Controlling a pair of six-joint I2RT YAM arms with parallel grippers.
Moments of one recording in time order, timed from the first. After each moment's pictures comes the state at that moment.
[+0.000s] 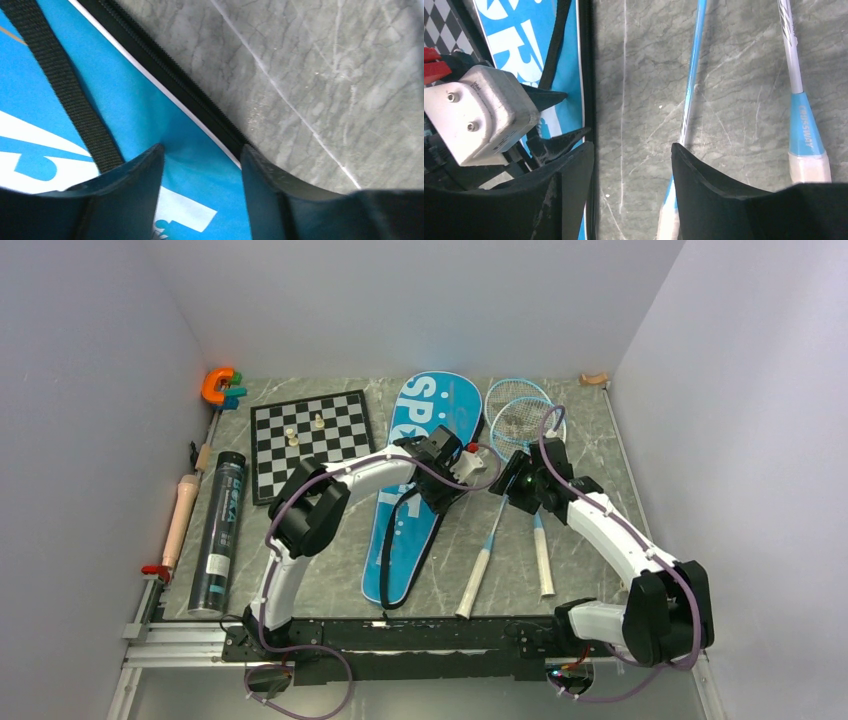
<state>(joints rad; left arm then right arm) -0.79 2.14 1.64 -0.60 0.17 0.26 0.27 1.24 0.80 -0.41 -0.05 0.76</state>
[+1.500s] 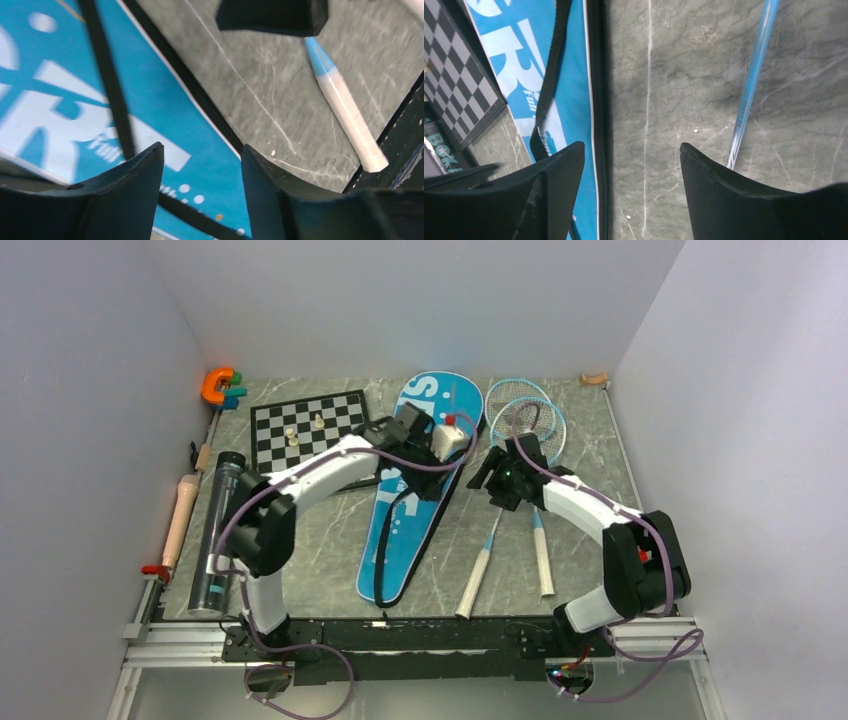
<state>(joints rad) -0.68 1.83 1.55 -0.63 0.34 0.17 0.33 1.49 0.86 -0.26 -0.10 0.86</state>
